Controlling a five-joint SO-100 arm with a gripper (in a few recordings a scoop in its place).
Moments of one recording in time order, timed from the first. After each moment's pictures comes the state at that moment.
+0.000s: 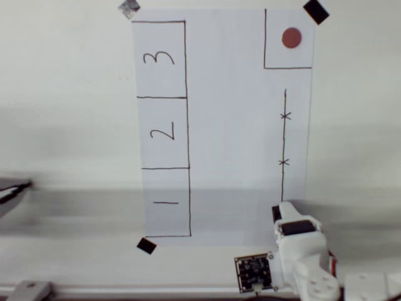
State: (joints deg) arm -14.0 74.4 93.3 67.9 4.4
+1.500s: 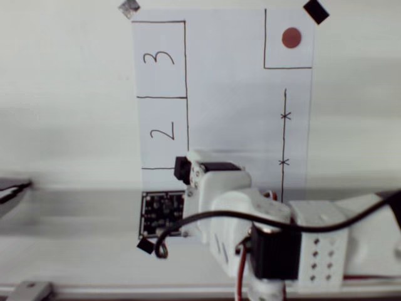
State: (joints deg) arm 5.4 46.1 36.9 71.8 2.3
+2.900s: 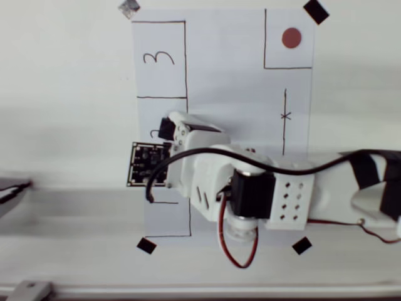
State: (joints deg) arm 9.6 24.3 11.3 70.0 2.5
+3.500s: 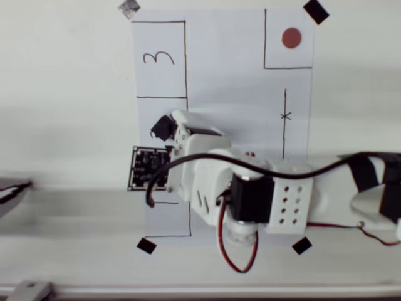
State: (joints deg) arm 8.1 24.9 12.3 70.8 3.1
